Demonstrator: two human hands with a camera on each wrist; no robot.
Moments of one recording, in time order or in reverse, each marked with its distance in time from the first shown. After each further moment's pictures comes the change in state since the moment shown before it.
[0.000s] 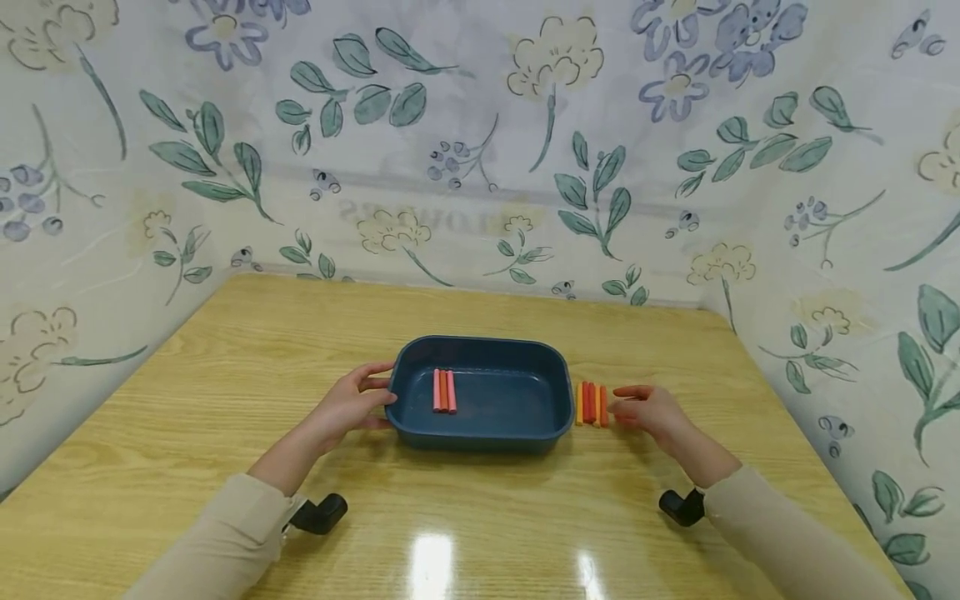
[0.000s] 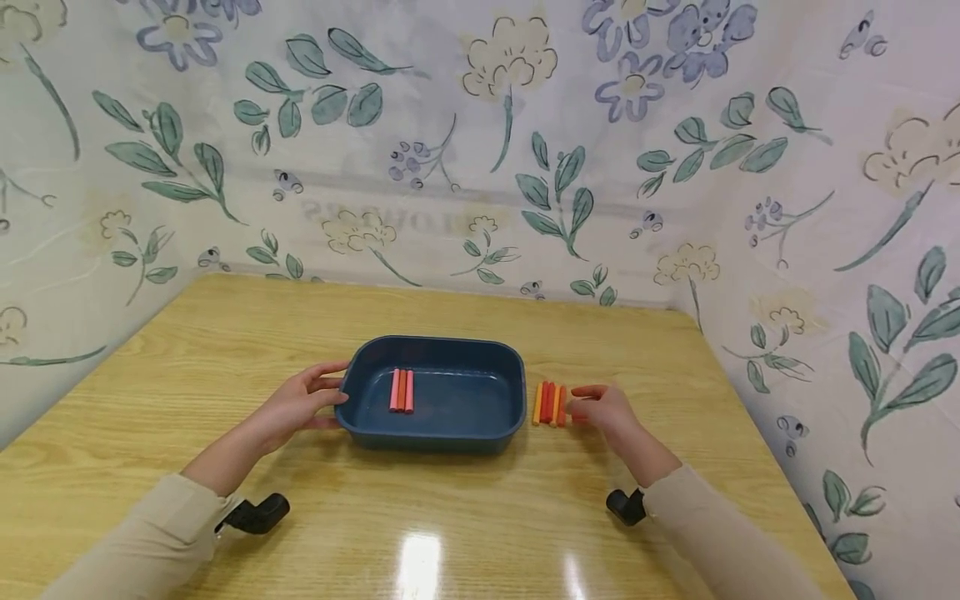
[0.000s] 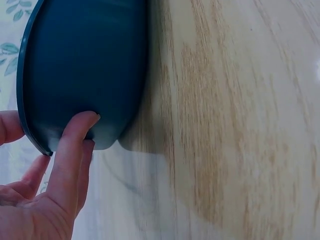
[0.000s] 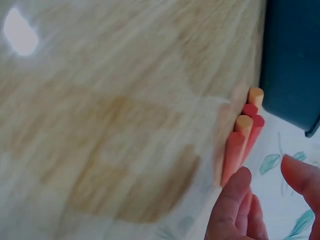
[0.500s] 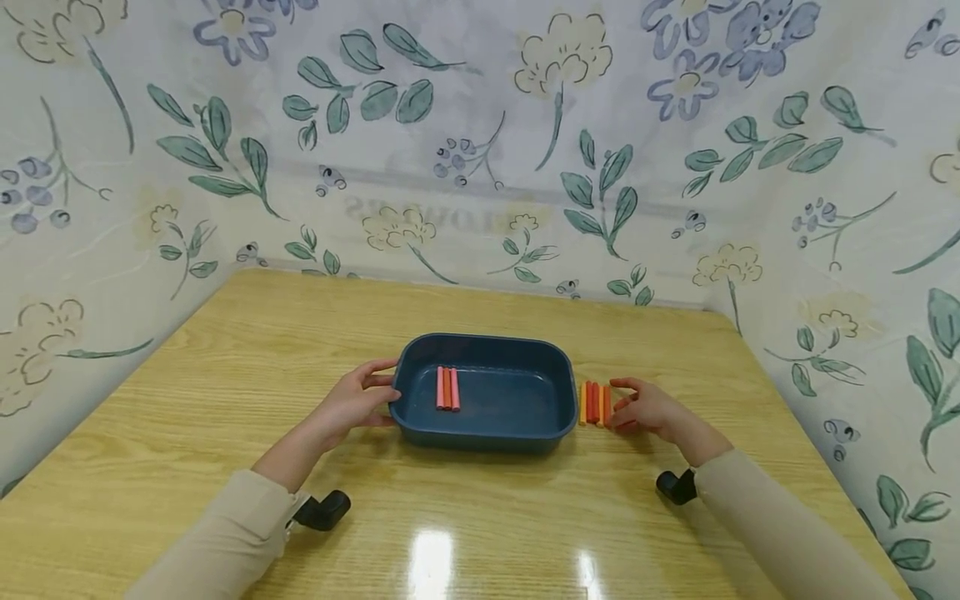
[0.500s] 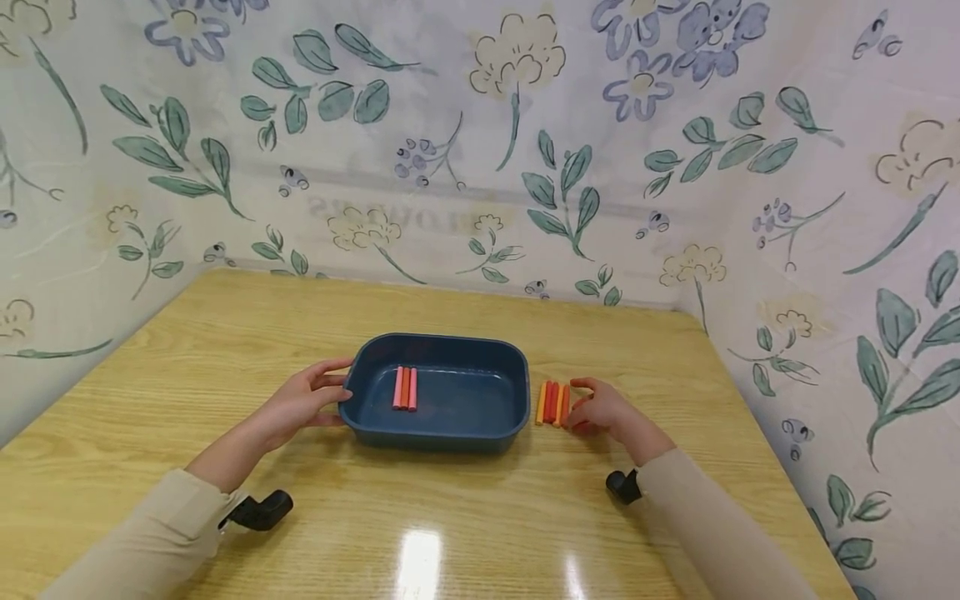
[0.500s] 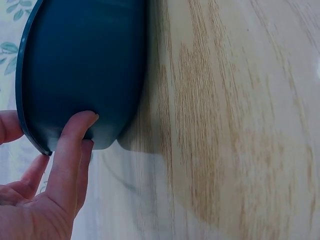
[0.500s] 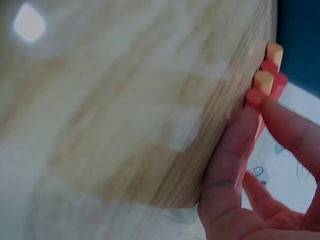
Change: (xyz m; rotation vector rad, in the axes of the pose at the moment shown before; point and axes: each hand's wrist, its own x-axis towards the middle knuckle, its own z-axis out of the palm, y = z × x) left_hand -0.001 -0.001 -0.001 -0.003 0.003 0.010; right_hand 0.023 0.000 -0.006 -0.071 -0.201 0.066
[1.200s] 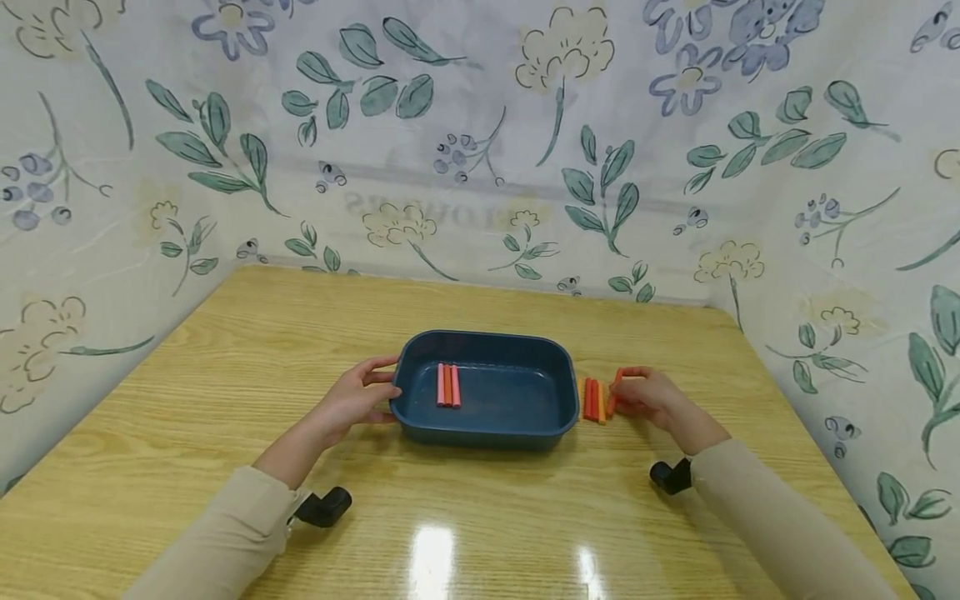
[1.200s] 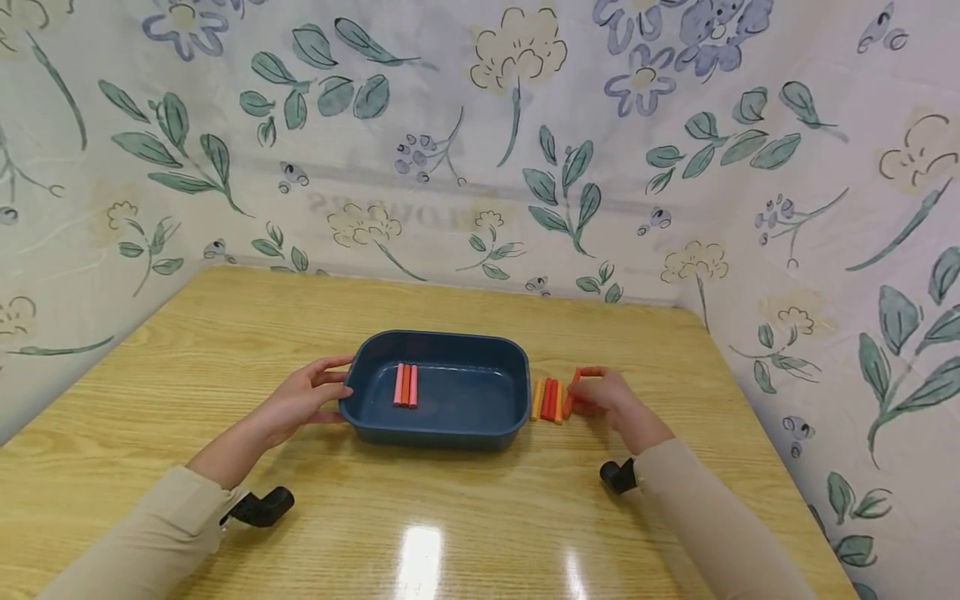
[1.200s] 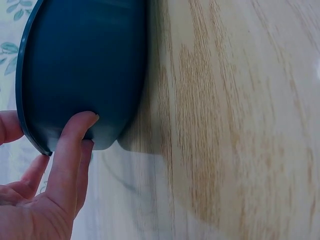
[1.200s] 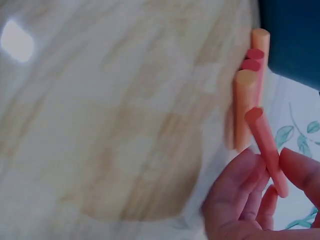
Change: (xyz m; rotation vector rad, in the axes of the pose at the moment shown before) left_hand 0.002 -0.002 -0.002 -0.001 0.004 -0.002; right_hand 0.006 -0.010 -0.003 0.274 0.155 0.053
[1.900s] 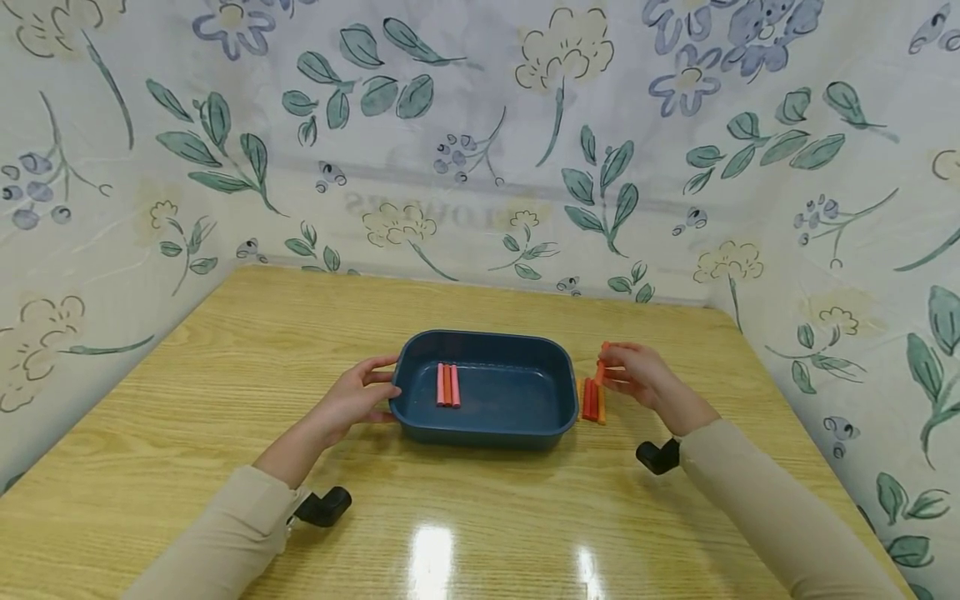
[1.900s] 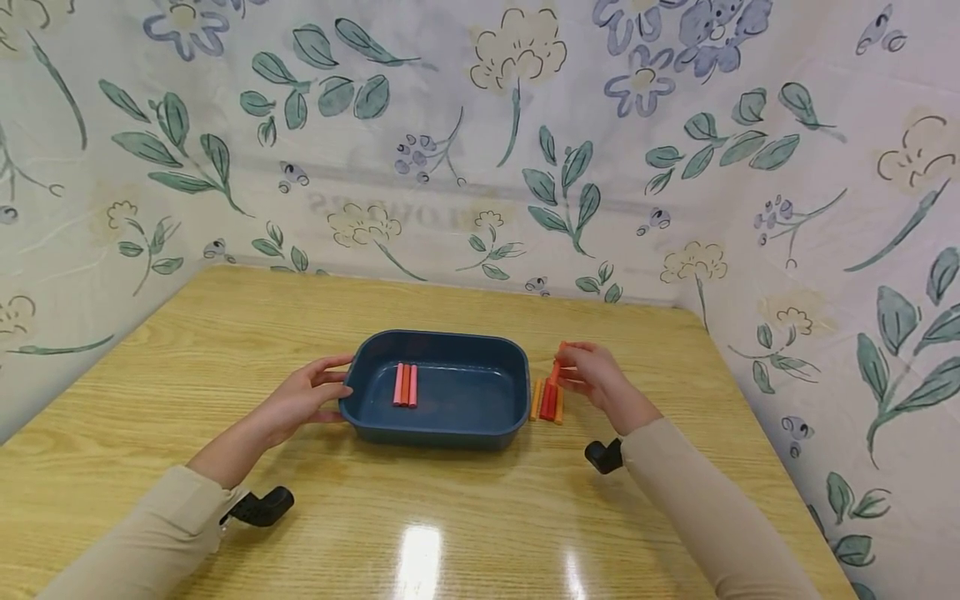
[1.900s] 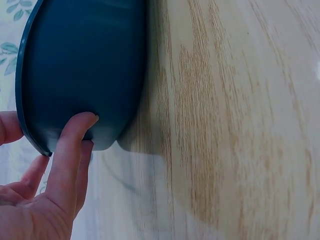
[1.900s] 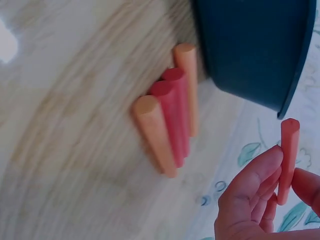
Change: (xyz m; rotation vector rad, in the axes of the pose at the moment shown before) left_hand 0.000 -0.001 0.001 0.009 0.006 -0.005; right_hand -0.002 -0.035 0.018 0.085 0.018 -0.027
